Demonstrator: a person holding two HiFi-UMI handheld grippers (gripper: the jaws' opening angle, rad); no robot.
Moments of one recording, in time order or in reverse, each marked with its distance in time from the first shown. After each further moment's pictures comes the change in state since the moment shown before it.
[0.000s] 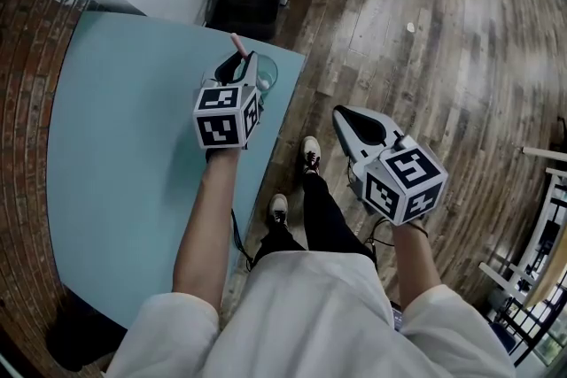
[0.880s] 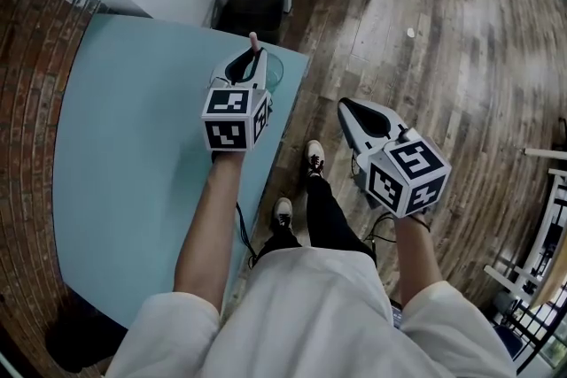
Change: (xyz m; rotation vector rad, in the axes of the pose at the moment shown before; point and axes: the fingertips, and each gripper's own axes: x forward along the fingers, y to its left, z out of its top) left arm -0.032 -0.025 0.033 0.083 -0.092 -0.048; right arm -0.018 0.010 0.015 -0.015 -0.051 -0.035
